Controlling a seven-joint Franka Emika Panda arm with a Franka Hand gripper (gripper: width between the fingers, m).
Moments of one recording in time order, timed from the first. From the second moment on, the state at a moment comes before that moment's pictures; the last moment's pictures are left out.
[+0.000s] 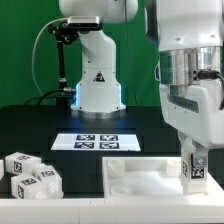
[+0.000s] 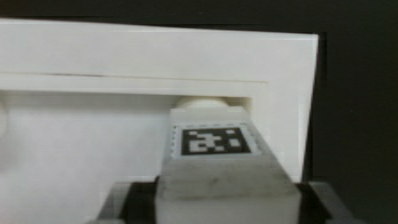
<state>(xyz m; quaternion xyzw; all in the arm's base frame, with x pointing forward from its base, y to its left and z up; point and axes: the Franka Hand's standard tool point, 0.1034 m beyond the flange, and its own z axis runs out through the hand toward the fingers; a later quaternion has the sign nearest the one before) 0.639 0.109 0.074 -0.73 0.68 -0.01 0.07</state>
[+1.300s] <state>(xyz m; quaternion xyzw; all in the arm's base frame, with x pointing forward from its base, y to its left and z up) 0.638 0.112 0.068 -0.98 0.20 -0.04 0.03</state>
